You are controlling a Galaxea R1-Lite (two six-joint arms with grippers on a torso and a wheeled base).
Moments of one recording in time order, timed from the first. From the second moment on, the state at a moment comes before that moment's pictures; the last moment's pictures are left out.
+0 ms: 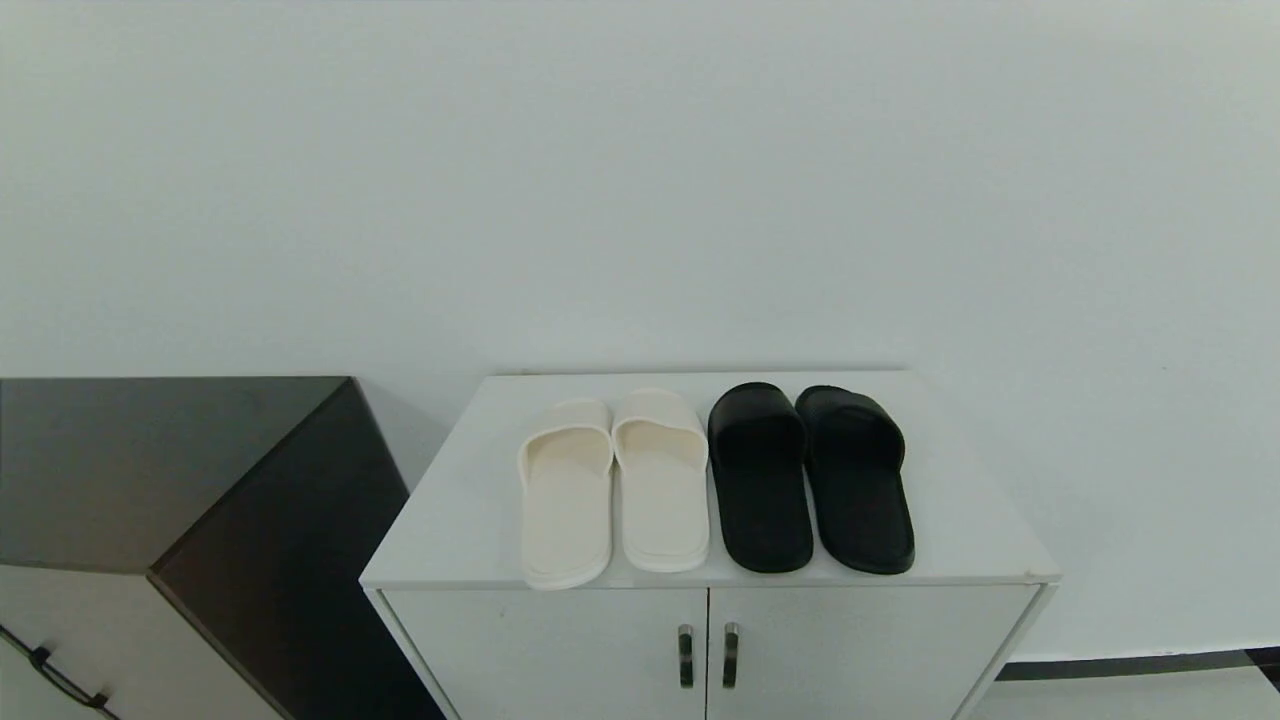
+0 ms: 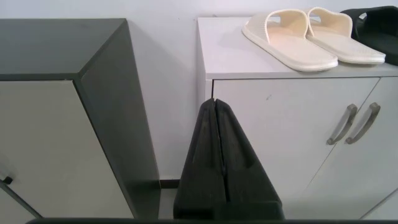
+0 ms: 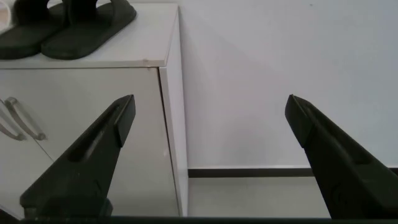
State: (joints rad) left arm 0.00 0.00 0.00 0.00 0.00 -0.01; right arm 0.00 0.00 0.00 0.00 -0.01 -0.04
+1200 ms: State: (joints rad) left arm 0.00 0.00 0.00 0.00 -0.01 0.01; right arm 0.14 0.57 -0.32 -0.12 0.11 0.01
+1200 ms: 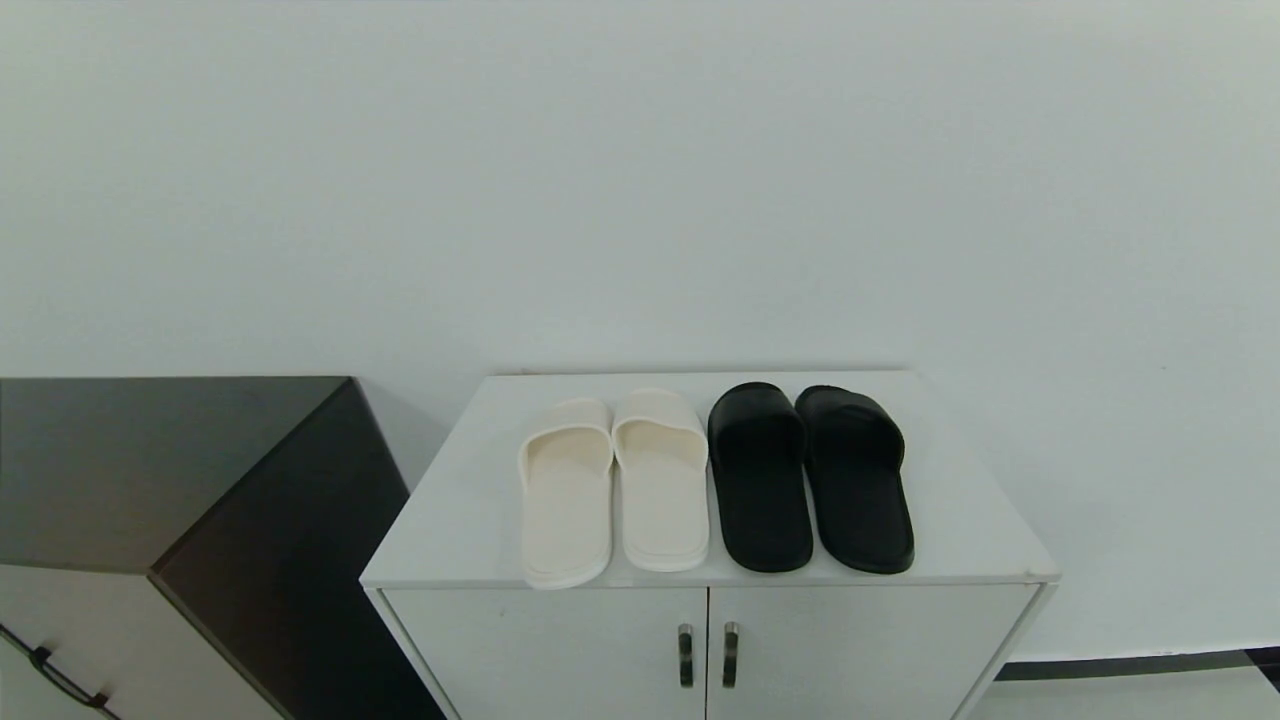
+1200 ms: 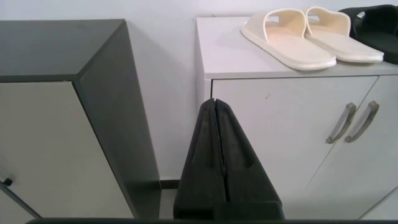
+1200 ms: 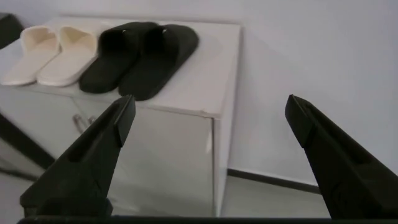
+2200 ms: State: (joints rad) left arm 0.00 0.00 0.00 0.00 -0.02 0.02; right arm 0.84 1.66 -0.73 -0.65 -0.70 0.29
